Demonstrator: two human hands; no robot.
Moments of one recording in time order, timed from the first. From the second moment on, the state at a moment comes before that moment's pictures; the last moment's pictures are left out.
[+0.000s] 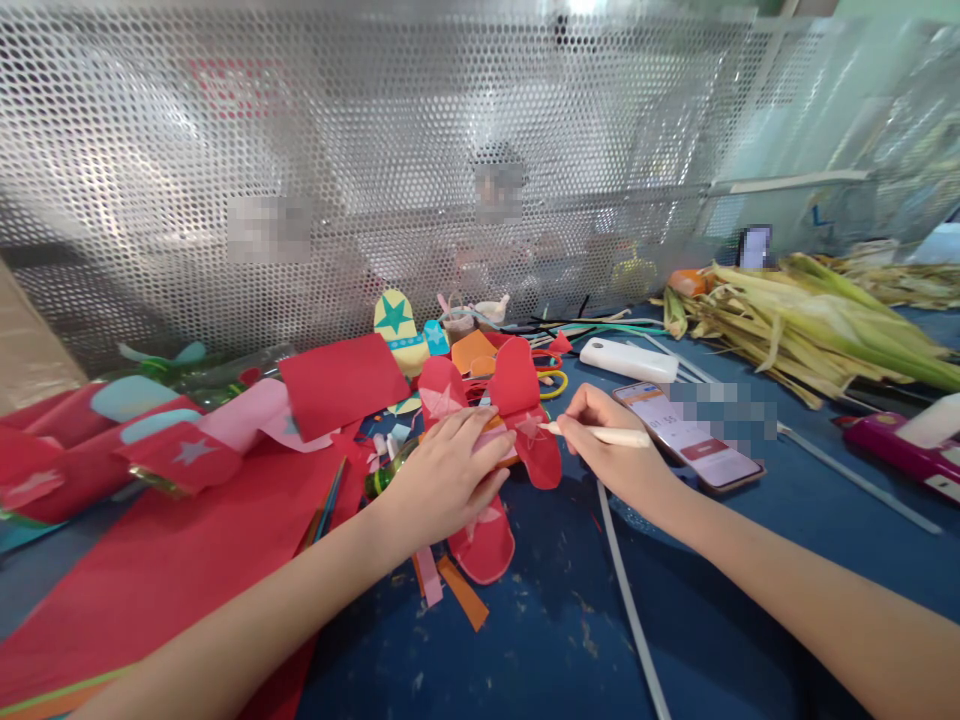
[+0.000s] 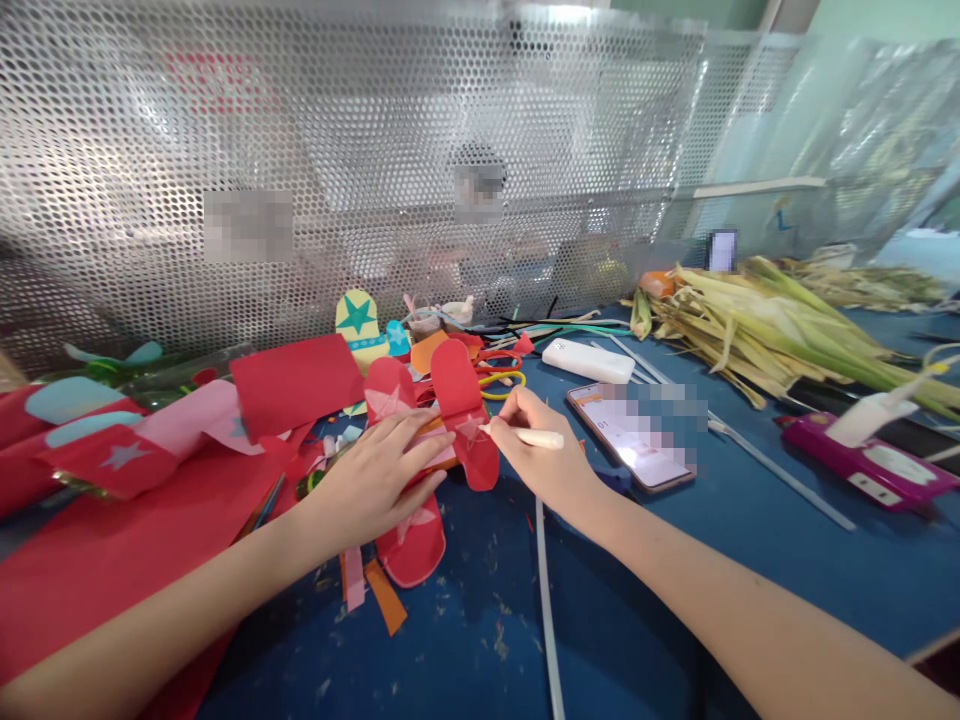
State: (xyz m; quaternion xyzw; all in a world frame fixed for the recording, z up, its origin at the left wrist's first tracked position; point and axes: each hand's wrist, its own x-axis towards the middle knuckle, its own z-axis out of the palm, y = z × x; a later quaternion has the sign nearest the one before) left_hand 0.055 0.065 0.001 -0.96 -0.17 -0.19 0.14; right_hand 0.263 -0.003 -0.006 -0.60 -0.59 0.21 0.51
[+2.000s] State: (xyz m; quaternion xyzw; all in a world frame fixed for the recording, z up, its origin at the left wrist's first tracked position) left_hand 0.054 0.065 0.000 -0.96 -0.18 -0.19 0.13; right_hand 0.264 -0.004 -0.004 -0.60 -0.59 0.18 0.51
